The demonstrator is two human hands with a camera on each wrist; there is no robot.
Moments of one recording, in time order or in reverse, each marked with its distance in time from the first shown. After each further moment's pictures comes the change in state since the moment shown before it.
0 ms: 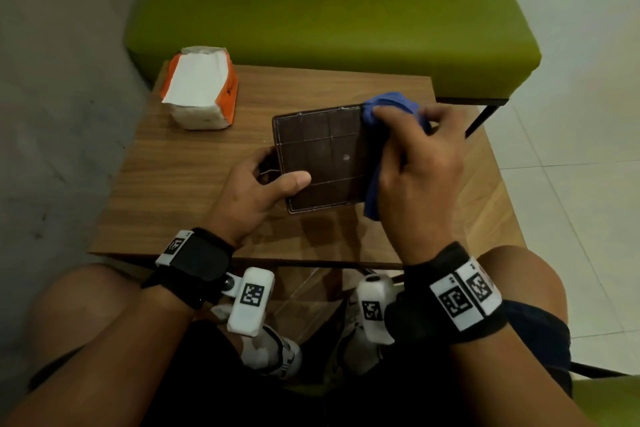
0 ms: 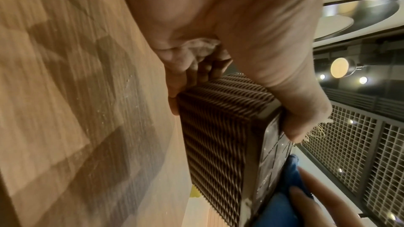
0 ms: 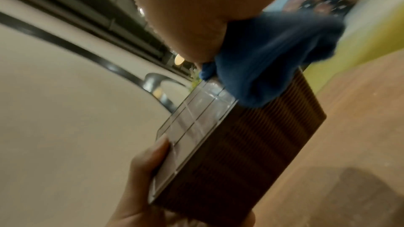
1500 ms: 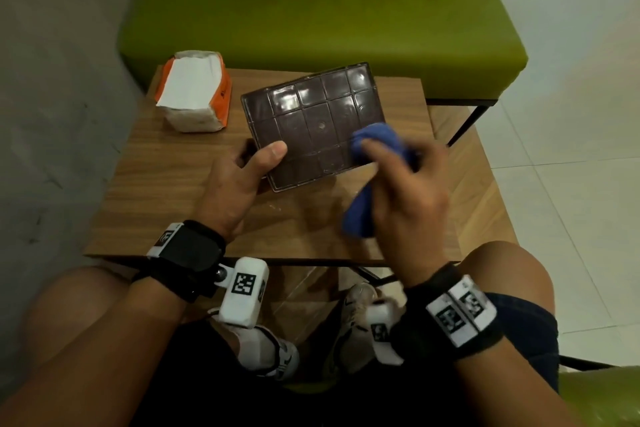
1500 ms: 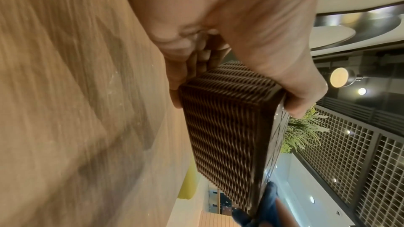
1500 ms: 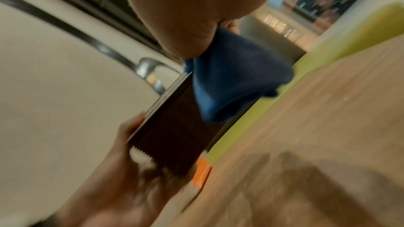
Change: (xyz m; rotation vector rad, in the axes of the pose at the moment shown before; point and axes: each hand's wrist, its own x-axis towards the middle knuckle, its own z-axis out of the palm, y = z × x) left_hand -0.001 0.021 0.009 -0.187 0.088 -0.013; right_hand -0.036 0.017 -0.009 -0.011 -0.068 -0.095
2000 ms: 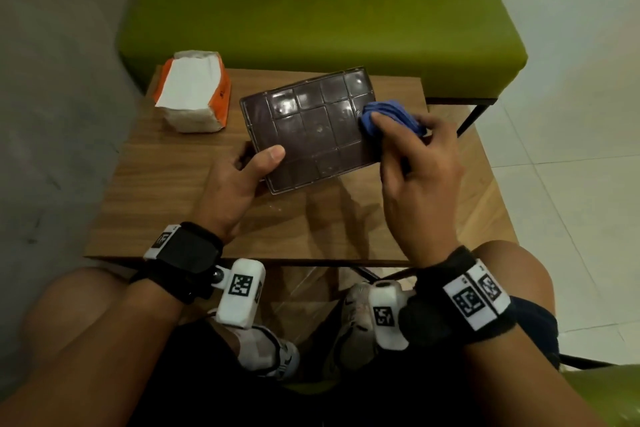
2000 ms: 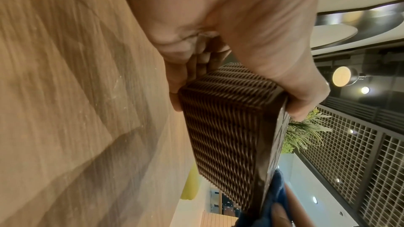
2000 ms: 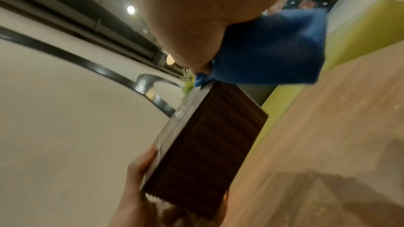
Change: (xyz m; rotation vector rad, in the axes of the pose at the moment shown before) left_hand 0.000 -0.002 -0.005 0.016 -0.015 -0.014; right_hand 0.027 0.004 -0.005 0.083 -0.004 0.120
